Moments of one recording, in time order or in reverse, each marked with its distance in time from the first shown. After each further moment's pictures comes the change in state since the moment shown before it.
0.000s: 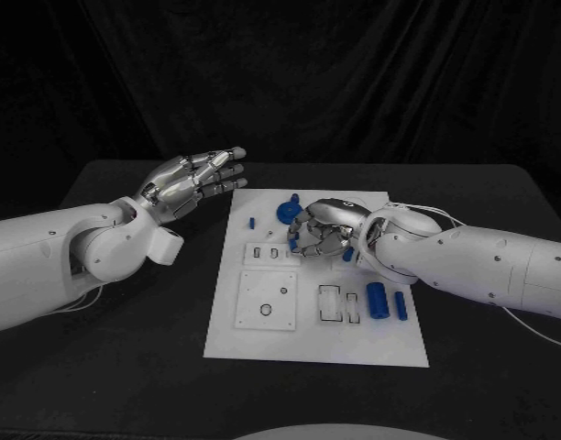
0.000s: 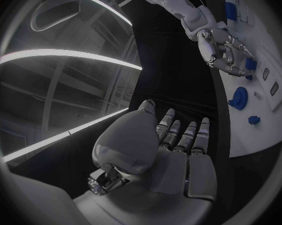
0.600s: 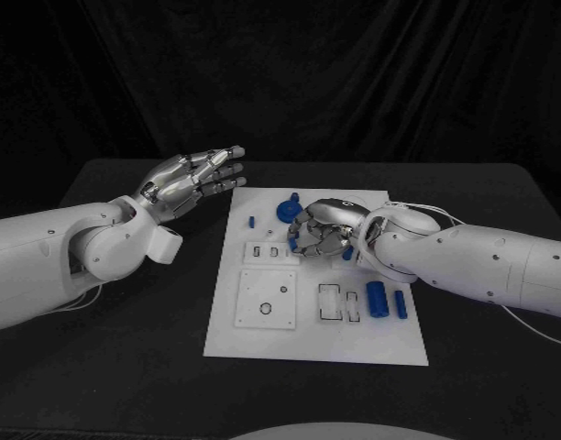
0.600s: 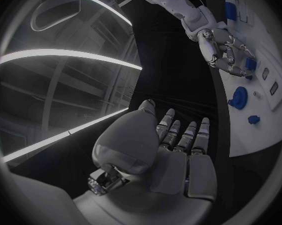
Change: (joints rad) left arm 0.000 0.000 0.000 -0.002 0.000 0.001 -0.001; left_hand 0.000 0.000 0.000 0.000 0.000 0.000 0.000 0.000 0.000 0.000 0.000 0.000 0.000 0.000 0.000 0.000 0.000 0.000 0.000 0.000 0.000 0.000; right arm -0.002 0.004 0.000 -0.010 -0.007 0.017 0.001; right_hand -0.008 -0.008 -0.006 -0.011 -0.023 -0.058 0.003 -0.032 -0.023 0.000 0.000 0.000 0.000 -0.004 0.004 -0.004 0.000 0.000 0.000 0.007 -0.004 0.000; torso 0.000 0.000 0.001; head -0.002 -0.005
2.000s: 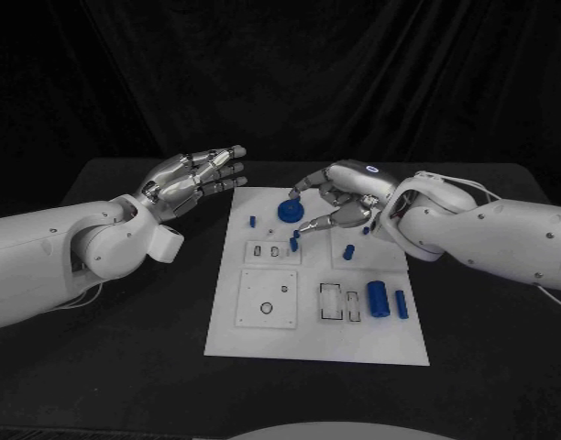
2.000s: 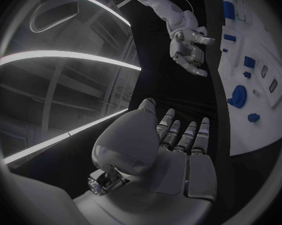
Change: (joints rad) left arm 0.000 0.001 0.000 -0.006 -0.017 -0.006 -0.002; left_hand 0.041 -0.037 0.006 -0.022 0.000 0.000 0.000 0.000 0.001 0.004 0.004 0.005 0.001 0.000 0.000 0.000 0.000 0.009 0.001 0.001 0.002 -0.002; right arm 0.124 -0.127 -0.001 0.131 0.010 -0.158 0.135; right_hand -0.181 -0.025 -0.156 0.040 -0.356 -0.074 -0.018 -0.056 -0.144 -0.001 -0.006 0.005 0.000 0.004 -0.004 -0.005 0.000 0.000 0.004 -0.004 -0.010 0.000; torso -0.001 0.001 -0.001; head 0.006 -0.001
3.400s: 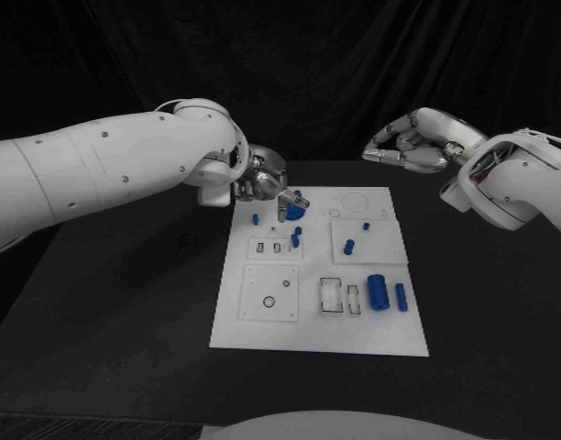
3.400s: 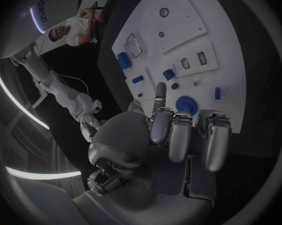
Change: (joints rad) left arm 0.202 0.436 0.002 -0.280 -0.830 0.355 -0.816; left_hand -0.230 0.021 -0.190 0.006 -0.138 0.636 -0.061 0.230 0.153 1.257 -0.026 1.361 1.150 1.336 -0.265 1.492 1.282 -0.071 1.305 -0.189 1.426 1.265; right arm 0.092 -0.187 0.000 0.030 0.193 0.057 -0.098; right_hand -0.075 0.208 -0.014 -0.008 0.152 0.110 0.017 0.045 -0.028 -0.001 0.008 0.026 0.001 -0.002 0.002 0.014 0.000 0.000 -0.004 0.004 0.020 0.000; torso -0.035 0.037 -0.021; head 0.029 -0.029
